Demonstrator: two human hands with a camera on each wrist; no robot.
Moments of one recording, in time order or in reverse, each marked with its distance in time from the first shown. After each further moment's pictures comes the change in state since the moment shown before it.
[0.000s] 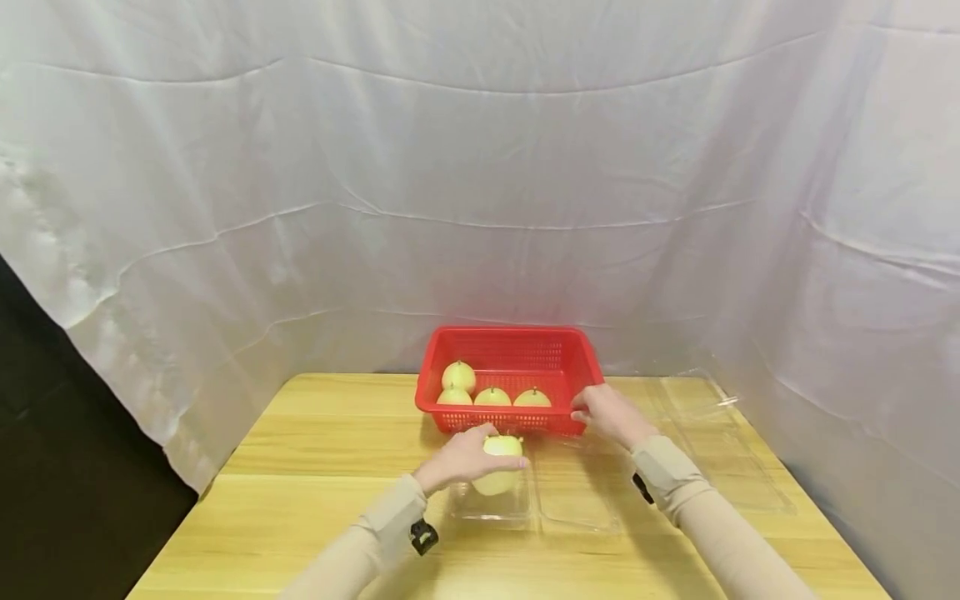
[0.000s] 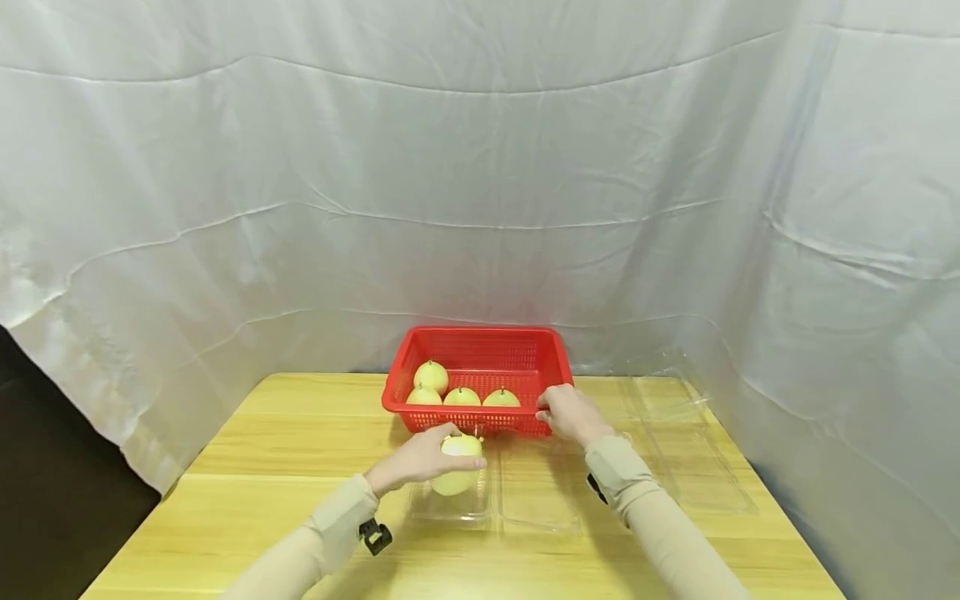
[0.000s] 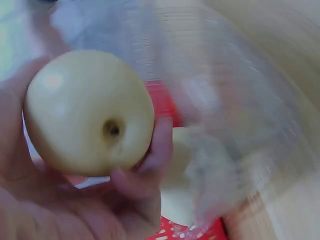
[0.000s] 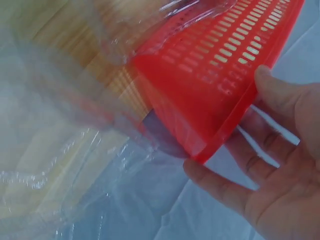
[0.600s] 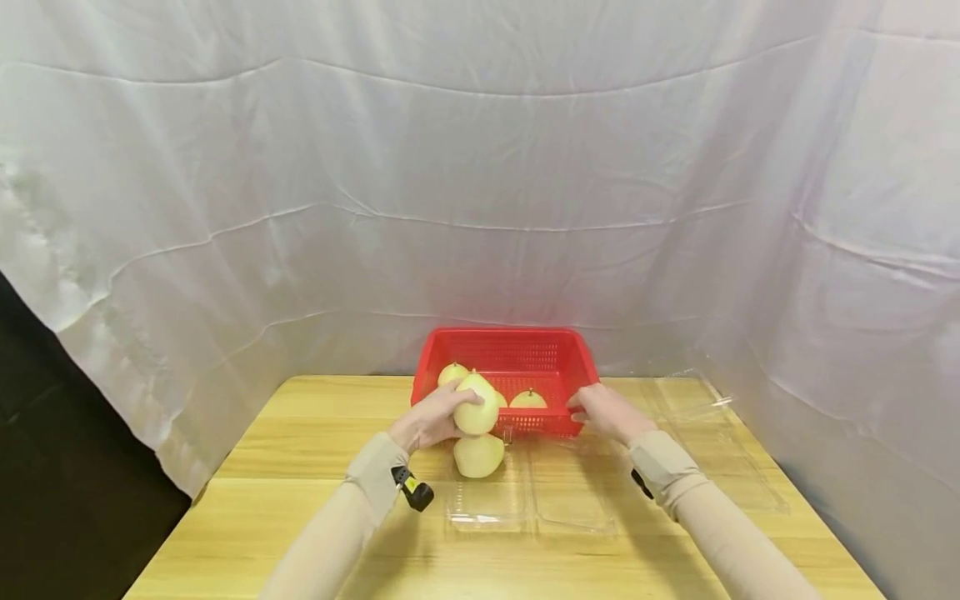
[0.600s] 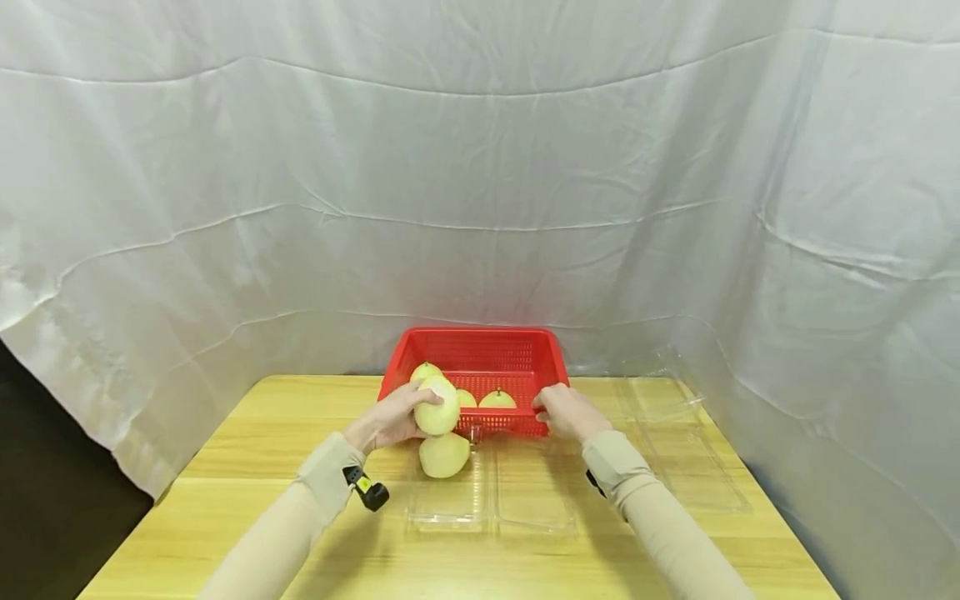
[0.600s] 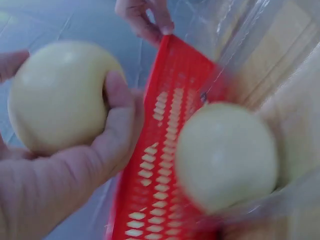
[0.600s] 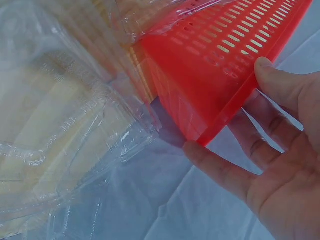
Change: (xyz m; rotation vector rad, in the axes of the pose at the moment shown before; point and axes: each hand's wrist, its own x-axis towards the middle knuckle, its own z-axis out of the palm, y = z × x) left_hand 0.043 -0.014 -0.052 -0.889 -0.144 -0.119; right_hand 0.002 0.003 -0.004 -0.018 -0.048 -0.033
